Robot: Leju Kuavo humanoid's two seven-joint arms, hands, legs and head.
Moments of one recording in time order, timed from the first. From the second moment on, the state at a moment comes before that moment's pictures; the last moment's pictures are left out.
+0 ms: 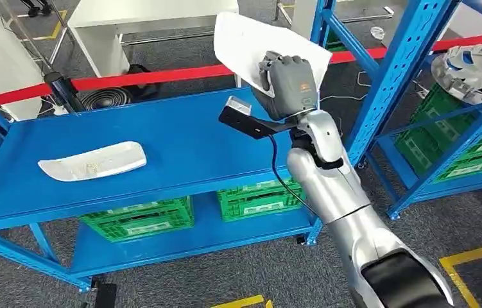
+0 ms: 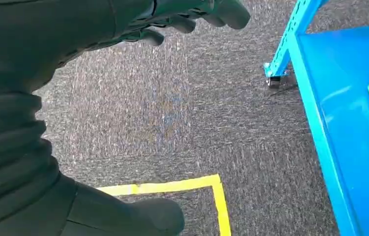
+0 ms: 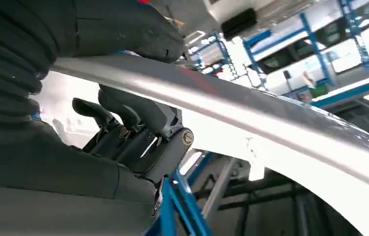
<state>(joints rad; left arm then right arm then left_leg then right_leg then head) -0.20 -0.18 0.94 -0.21 -0.96 0.33 -0.30 -0.78 0.09 0.36 -0.91 1.10 -0.10 -0.41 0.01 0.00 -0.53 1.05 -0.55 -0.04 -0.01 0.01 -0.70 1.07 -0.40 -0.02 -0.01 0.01</state>
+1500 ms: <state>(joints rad) -0.21 -0.18 0.94 -0.21 -0.98 0.34 -0.30 -0.94 0.12 0.55 -0.96 1.11 -0.07 -0.29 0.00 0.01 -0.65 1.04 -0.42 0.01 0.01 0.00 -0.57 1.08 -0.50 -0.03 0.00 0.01</state>
